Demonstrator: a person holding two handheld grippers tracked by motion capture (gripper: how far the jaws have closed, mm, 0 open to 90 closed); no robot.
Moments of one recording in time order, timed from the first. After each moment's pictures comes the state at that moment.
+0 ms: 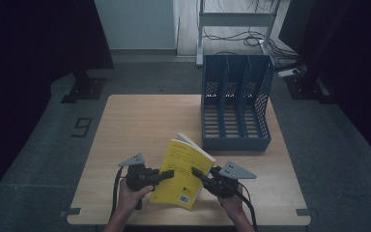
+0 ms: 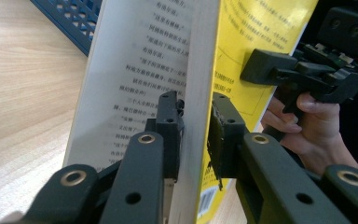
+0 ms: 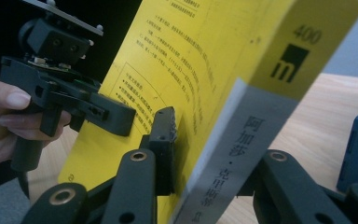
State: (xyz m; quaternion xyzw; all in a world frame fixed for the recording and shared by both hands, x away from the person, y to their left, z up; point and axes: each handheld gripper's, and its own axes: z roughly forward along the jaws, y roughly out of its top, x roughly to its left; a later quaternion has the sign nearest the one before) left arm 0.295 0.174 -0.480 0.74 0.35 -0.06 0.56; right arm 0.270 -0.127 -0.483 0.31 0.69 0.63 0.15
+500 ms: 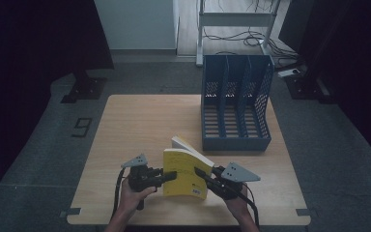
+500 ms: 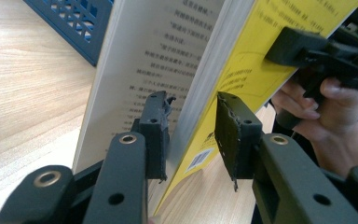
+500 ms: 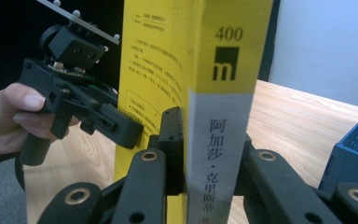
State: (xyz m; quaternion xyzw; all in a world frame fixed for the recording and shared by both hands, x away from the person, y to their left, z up) left arm 0.295 0.170 -0.482 0.75 0.35 -0.05 0.57; right arm 0.261 -0.134 -0.465 0.27 0.71 0.62 0.19
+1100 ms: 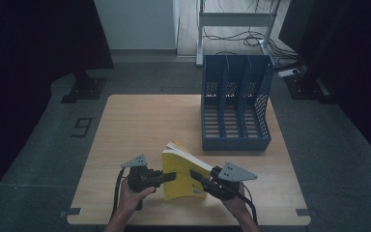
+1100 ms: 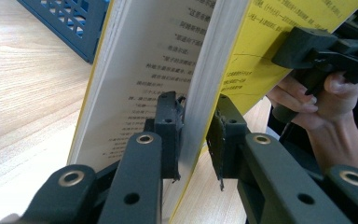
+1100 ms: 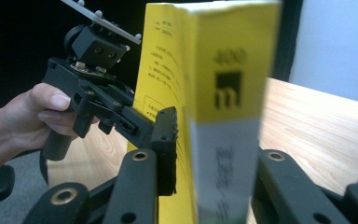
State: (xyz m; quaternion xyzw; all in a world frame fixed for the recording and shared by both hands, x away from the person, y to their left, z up) left arm 0.294 0.170 -0.481 0.76 0.33 -0.05 0.56; right arm 0.262 -0.126 -0.463 0.25 0.72 0.63 0.16
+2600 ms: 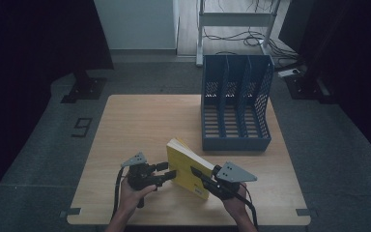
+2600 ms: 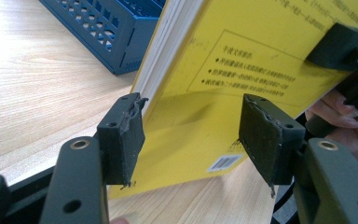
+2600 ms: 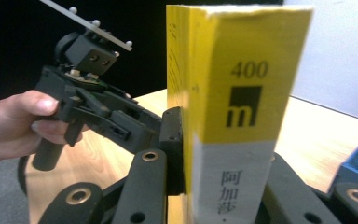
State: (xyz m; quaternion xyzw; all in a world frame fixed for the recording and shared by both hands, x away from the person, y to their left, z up) left arm 0.297 0.170 -0.481 0.74 0.37 -0.02 0.56; right arm 0.256 -0.123 -0.450 0.26 0.72 0.62 0.20
